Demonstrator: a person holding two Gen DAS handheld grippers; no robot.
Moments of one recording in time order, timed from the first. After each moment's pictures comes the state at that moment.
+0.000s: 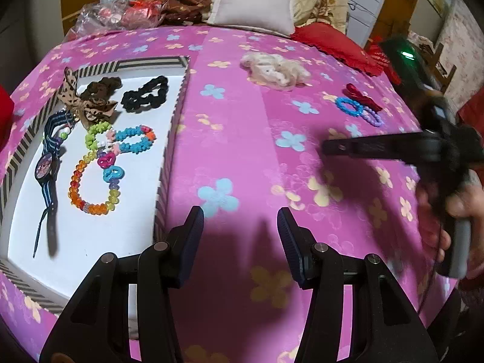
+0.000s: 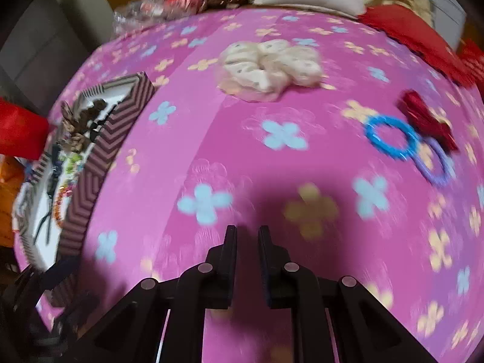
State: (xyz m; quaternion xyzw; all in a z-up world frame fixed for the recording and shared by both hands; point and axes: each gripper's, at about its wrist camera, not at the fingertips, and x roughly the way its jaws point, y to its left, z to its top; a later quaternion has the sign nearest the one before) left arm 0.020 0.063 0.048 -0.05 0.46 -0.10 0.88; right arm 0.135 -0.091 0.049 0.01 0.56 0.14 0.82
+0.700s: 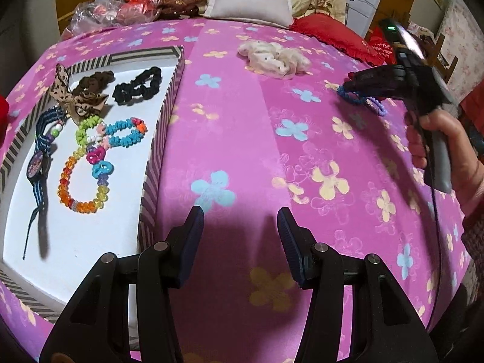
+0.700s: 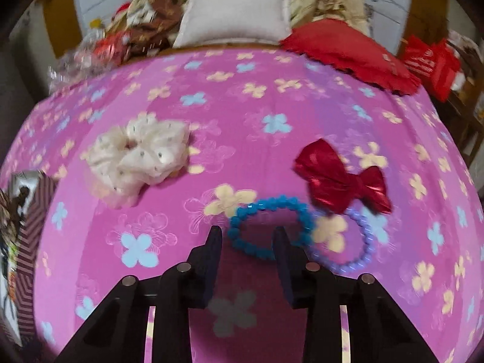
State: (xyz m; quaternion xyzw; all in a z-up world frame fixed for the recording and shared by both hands) left arm 0.028 0.056 0.033 -0.03 0.47 -0.09 0.87; right arm 0.235 -0.162 0.045 -0.01 0.51 0.01 0.86
